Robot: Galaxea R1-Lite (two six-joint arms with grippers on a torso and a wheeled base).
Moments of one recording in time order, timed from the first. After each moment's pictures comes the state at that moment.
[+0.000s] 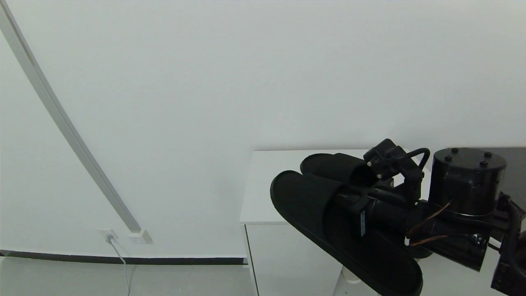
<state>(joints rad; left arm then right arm) 0.00 0.00 0.00 0.00 0.03 -0.01 0.74 1.62 -0.66 -0.79 -0.01 -0.04</state>
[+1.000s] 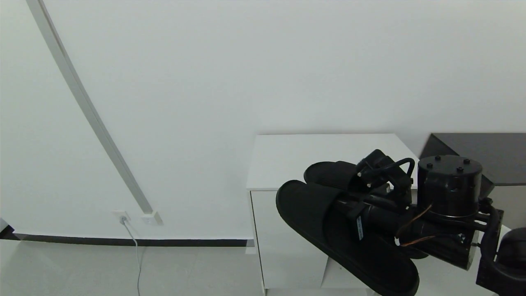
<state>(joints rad) 0.00 0.00 0.00 0.00 0.04 -0.01 0.71 1.66 -0.65 -0.80 0.00 -0.09</state>
